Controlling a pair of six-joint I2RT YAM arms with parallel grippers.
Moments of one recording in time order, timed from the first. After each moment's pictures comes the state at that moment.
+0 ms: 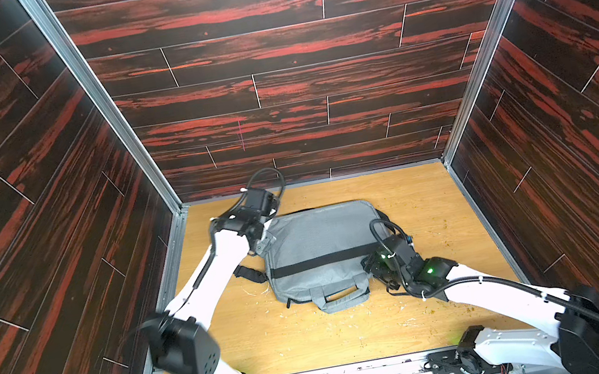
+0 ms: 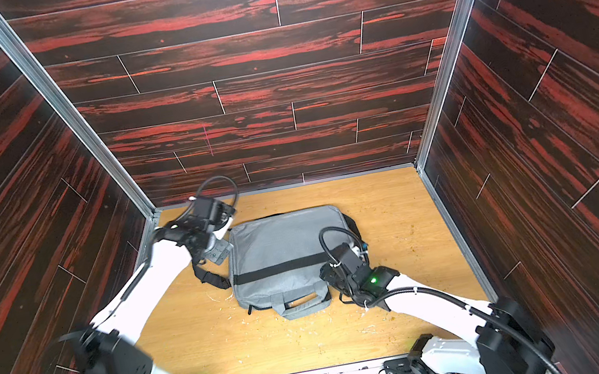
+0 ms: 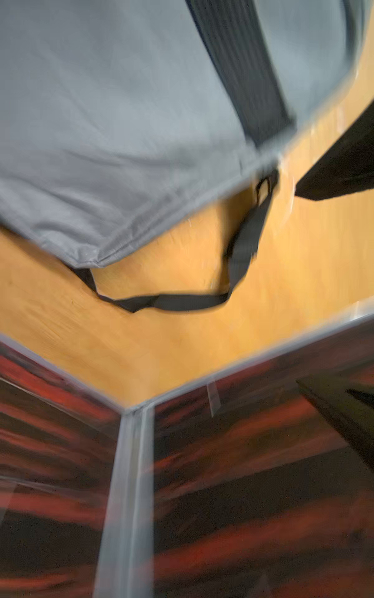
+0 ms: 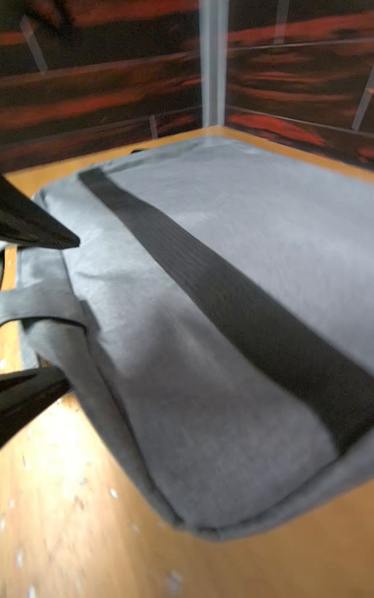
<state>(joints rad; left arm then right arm) -0.39 1.54 1.50 -1.04 -0.39 0.21 0.76 1.18 0.72 -0.35 0.14 1.22</state>
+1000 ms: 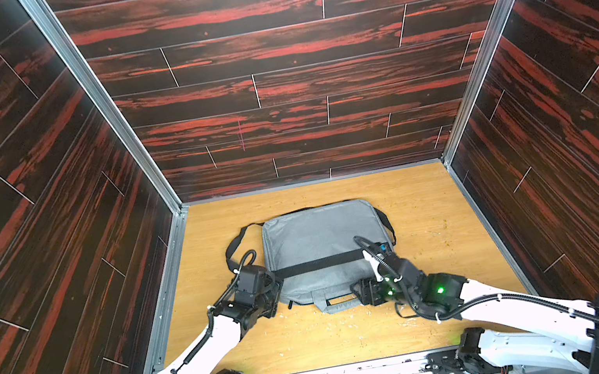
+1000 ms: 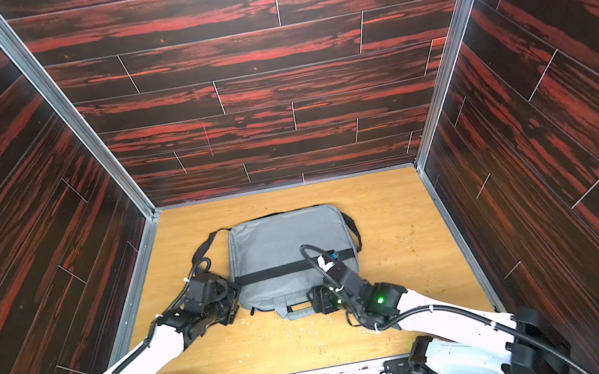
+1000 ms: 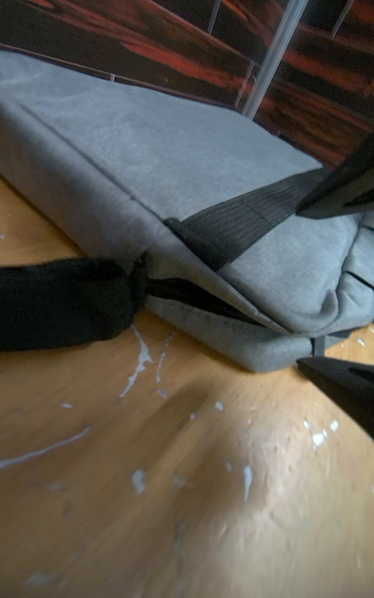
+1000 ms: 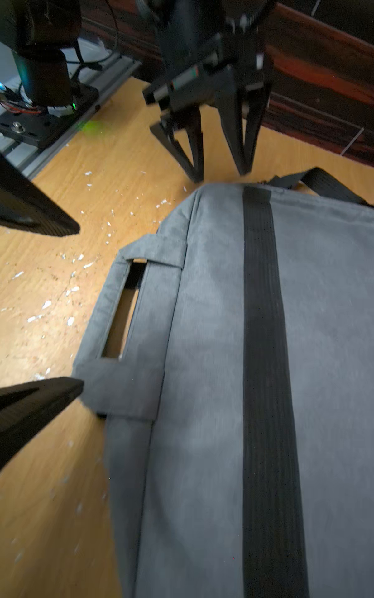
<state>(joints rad) -0.41 1.13 0.49 -0.21 0.08 -1.51 0.98 1.07 0.63 -0.28 0.09 0.71</state>
